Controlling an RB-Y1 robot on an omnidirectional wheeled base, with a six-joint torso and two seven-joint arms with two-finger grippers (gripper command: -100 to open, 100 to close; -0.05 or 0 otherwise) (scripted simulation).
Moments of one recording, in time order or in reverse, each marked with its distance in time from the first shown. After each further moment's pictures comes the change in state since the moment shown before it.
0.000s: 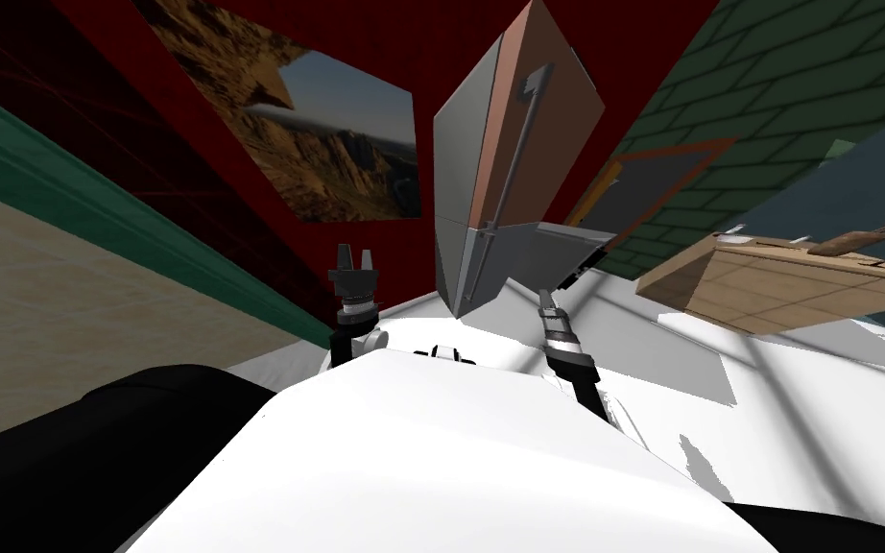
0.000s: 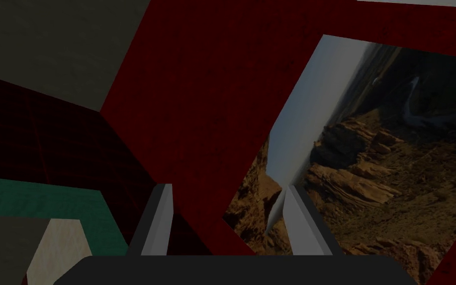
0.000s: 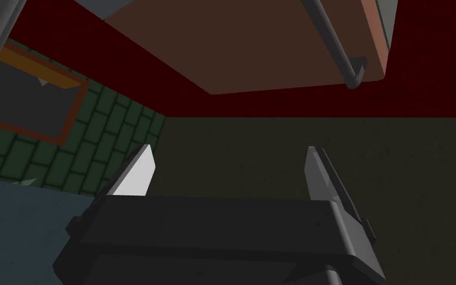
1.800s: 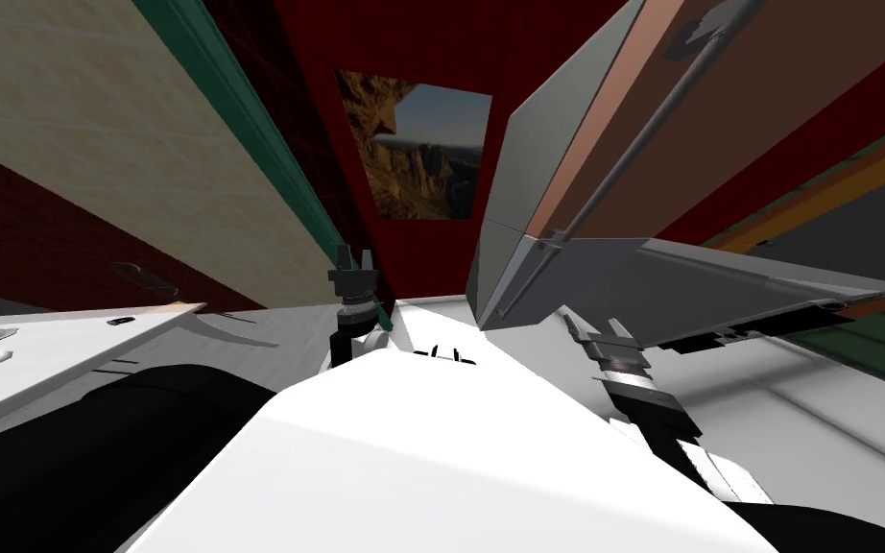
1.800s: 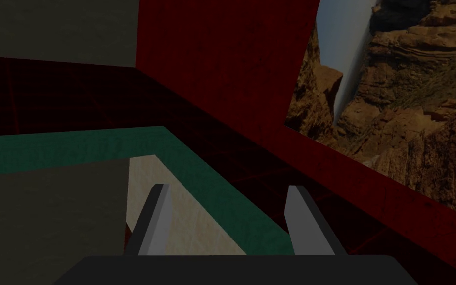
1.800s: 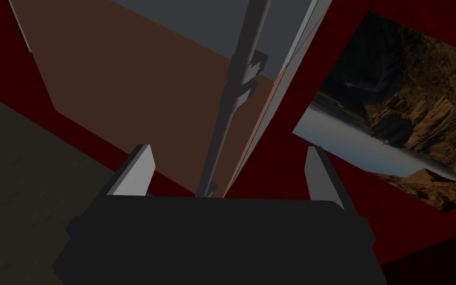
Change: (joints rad) left arm 0.000 0.000 0.000 0.000 0.000 0.000 0.000; right arm 0.120 -0.145 -0.310 0.139 0.199 -0.033 0.473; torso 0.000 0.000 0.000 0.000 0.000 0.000
